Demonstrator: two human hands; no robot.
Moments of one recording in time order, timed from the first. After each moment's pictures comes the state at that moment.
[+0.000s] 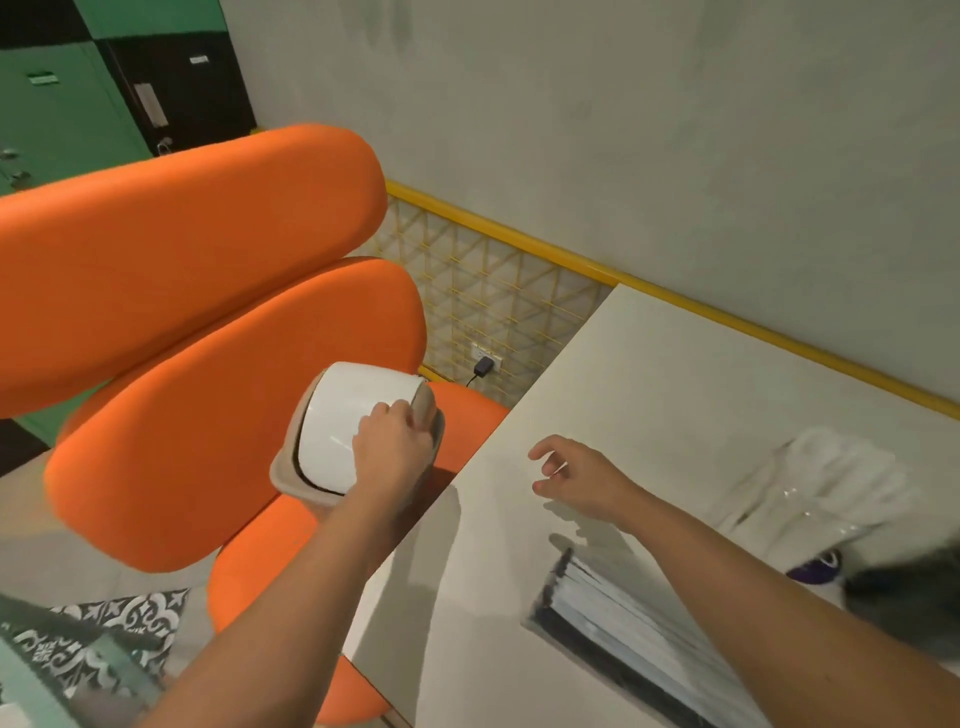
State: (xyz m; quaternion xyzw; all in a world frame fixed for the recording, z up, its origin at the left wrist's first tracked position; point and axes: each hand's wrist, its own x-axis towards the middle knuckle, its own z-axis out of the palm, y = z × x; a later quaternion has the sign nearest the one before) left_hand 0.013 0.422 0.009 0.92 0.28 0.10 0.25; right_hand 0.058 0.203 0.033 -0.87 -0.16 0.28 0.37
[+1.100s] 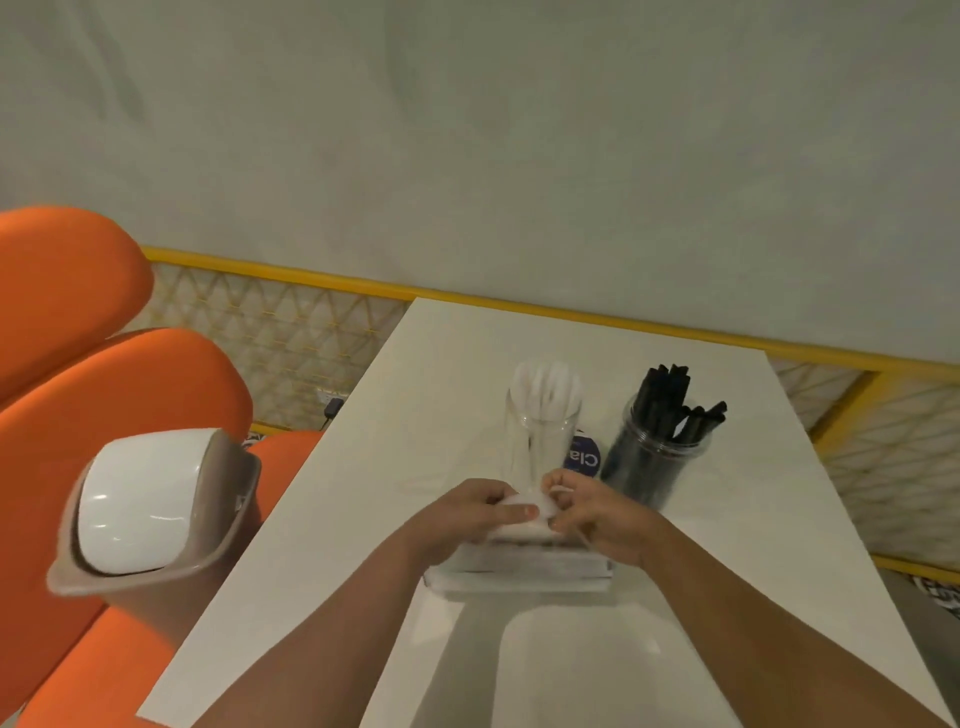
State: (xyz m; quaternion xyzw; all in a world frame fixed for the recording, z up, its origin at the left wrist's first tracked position) left_hand -0.023 0.156 0.038 0.76 -0.09 -0.30 0.57; right_hand -0.026 -0.043 0.032 -0.62 0.02 0.31 0.72
